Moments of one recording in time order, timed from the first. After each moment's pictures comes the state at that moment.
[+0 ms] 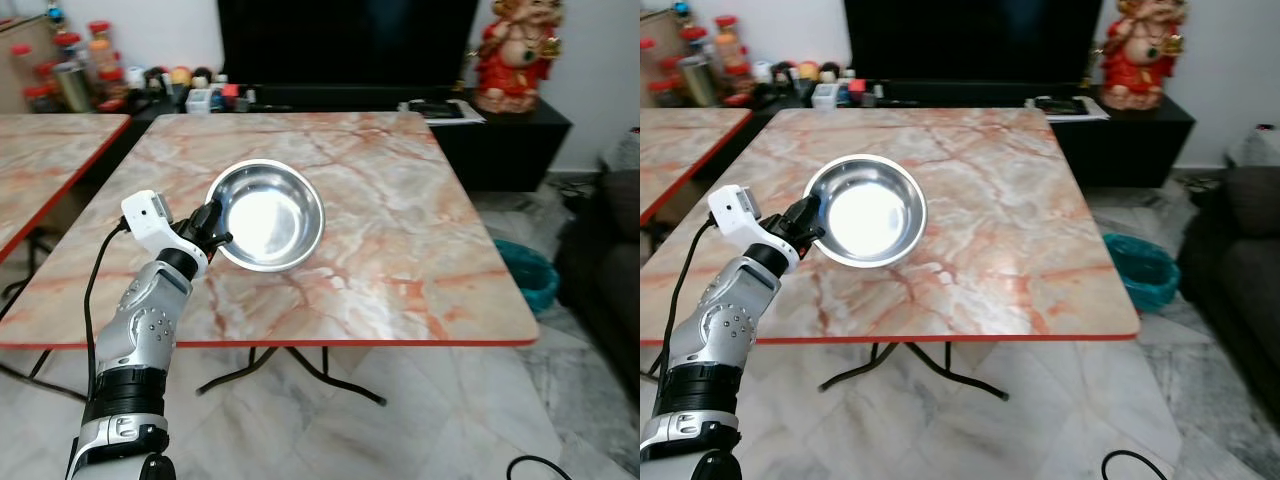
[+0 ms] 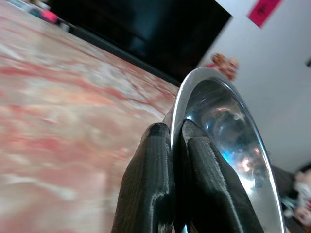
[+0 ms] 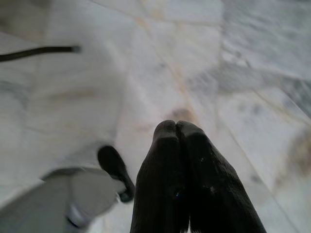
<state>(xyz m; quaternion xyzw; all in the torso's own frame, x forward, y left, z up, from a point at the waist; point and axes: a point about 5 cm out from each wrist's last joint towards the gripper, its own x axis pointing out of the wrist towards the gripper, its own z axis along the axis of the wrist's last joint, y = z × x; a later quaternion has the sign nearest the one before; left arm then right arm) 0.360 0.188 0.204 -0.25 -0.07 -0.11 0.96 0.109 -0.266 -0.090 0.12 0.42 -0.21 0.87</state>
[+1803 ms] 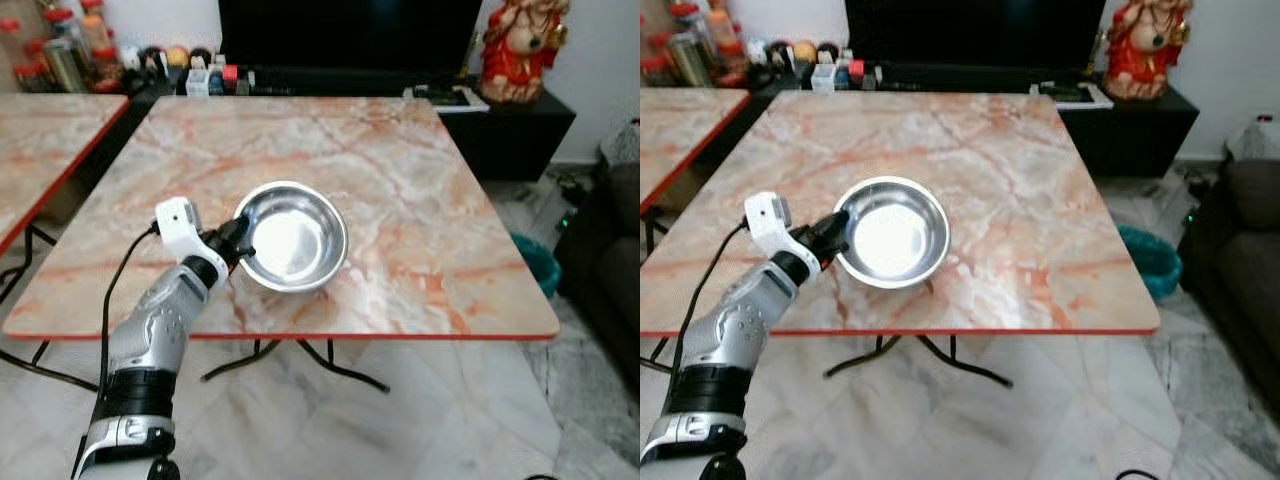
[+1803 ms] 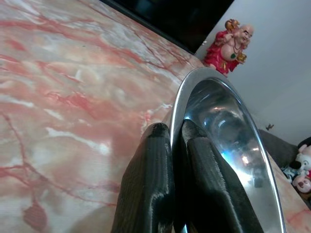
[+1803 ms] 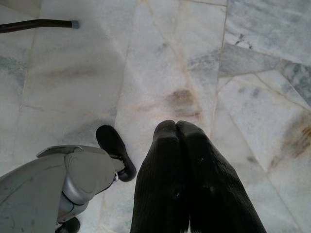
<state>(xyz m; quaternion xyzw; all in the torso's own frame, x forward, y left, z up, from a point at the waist) 0.361 0.172 0.192 -0.24 -0.01 -0.14 0.96 0.100 -0.267 -0.093 0.13 0.44 -0.22 0.86</state>
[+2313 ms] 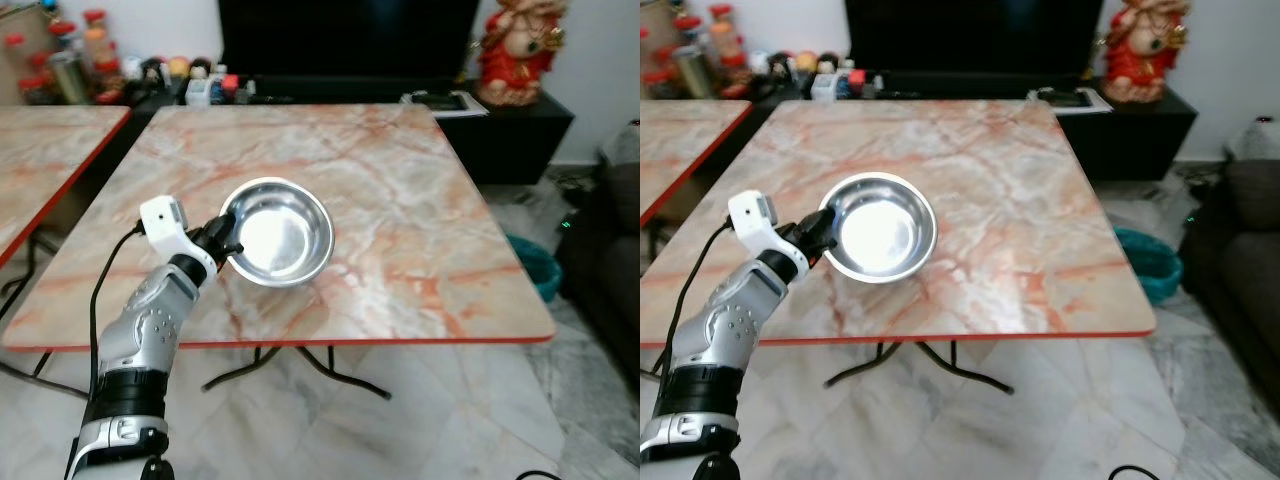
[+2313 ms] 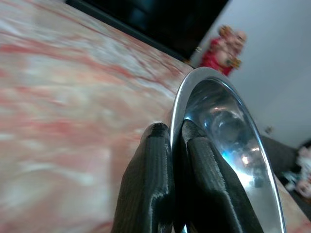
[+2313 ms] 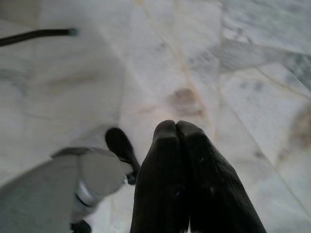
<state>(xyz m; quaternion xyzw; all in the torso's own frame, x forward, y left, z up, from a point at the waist) 0.361 0.181 0.198 -0.24 -0.03 -0.12 0.96 0.100 -0.263 -0.094 0.14 0.44 -0.21 0.86</state>
